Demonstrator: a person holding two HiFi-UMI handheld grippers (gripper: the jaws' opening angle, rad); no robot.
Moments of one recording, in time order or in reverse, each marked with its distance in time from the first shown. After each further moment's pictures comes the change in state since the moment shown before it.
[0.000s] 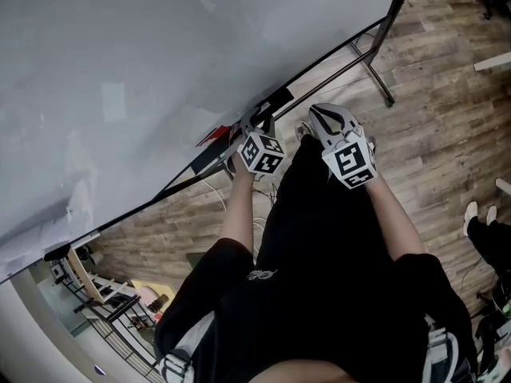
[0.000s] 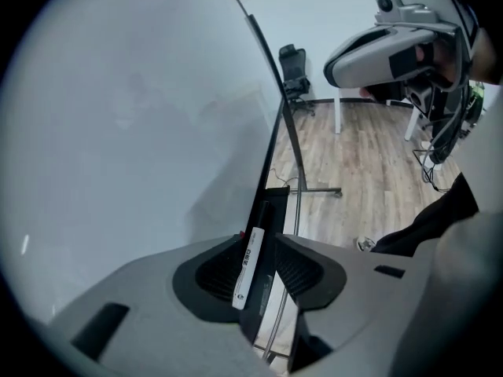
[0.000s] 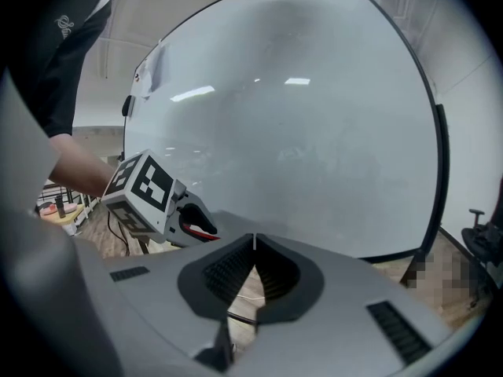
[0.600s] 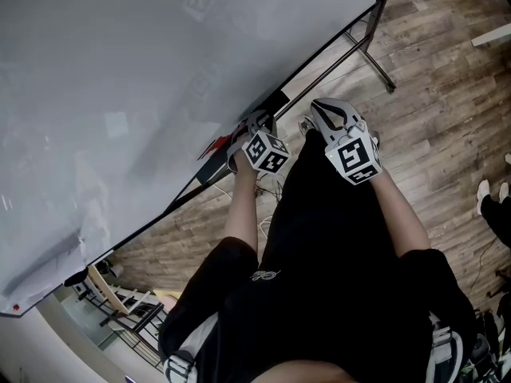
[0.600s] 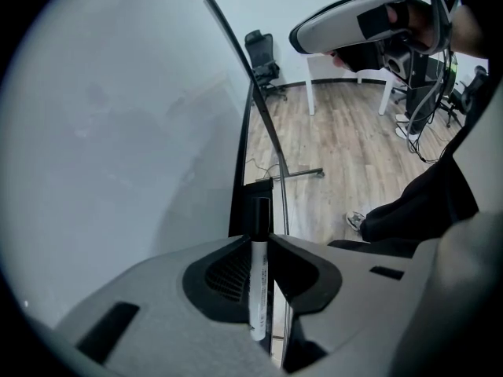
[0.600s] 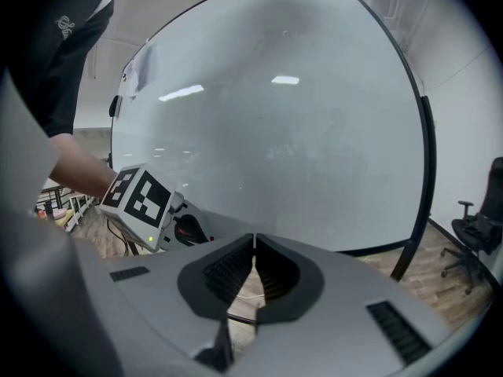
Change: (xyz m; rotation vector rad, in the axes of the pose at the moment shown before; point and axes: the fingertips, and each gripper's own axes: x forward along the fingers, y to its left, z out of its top) left arm 0.031 -0.015 0.001 0.198 0.068 -0.107; right arm 0.004 -0.024 -0.007 0.033 0.007 -0.065
